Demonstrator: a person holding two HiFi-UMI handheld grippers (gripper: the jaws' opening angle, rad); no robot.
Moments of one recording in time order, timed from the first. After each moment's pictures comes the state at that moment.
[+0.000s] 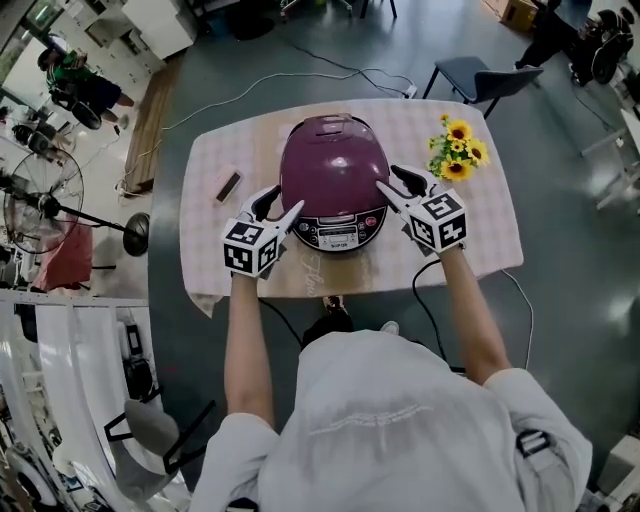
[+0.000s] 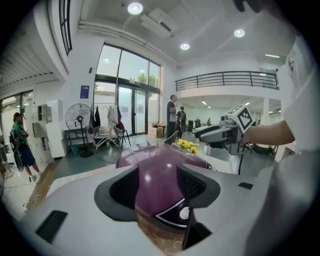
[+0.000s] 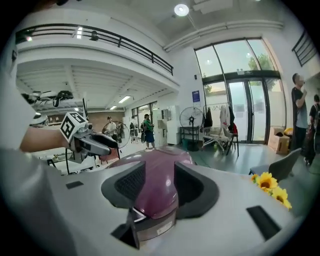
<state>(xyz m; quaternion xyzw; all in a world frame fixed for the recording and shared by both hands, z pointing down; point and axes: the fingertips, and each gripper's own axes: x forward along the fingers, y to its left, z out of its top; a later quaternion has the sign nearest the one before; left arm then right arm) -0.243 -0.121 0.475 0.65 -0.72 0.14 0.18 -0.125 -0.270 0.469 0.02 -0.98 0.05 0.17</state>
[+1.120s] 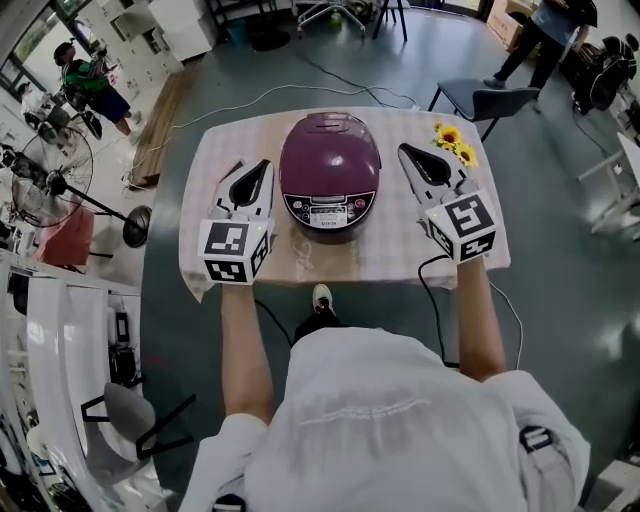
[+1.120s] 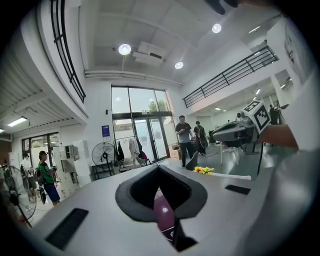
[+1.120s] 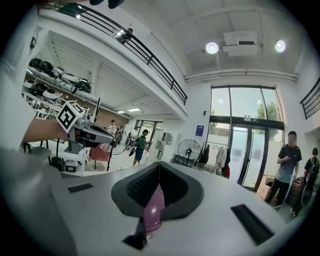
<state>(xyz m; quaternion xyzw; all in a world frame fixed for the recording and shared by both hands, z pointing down) -0.184 -0.071 0.308 0.56 -0.82 0.13 -0.01 -0.047 -0.233 0.304 0.03 -0.99 -0.12 0.05</state>
